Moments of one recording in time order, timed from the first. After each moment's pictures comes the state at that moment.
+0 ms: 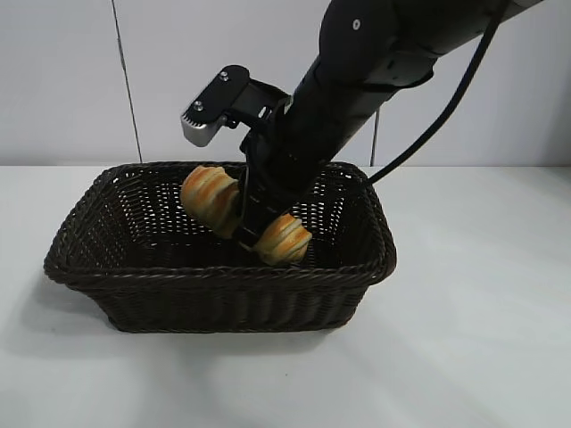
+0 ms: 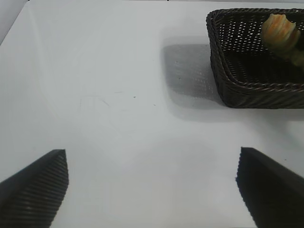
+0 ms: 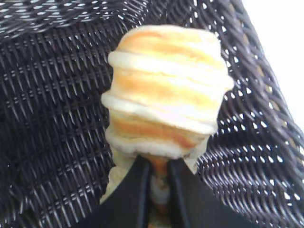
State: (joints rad) left arm 0.04 -0.01 -0.49 -0.09 1.13 0.11; right arm 0.61 1.98 -1.34 0.15 0.28 -0.83
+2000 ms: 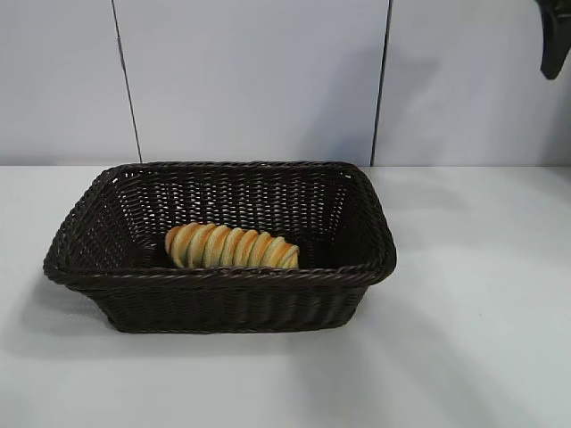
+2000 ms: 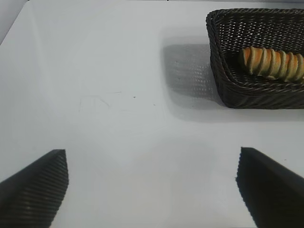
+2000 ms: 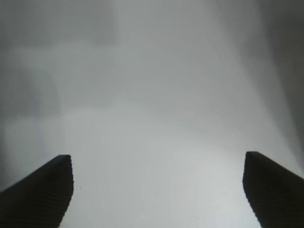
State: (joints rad) left arm 0.04 -0.01 -0.49 -0.09 1.13 0.11; right arm -0.03 1.44 -1.68 -0.11 1.24 0.04
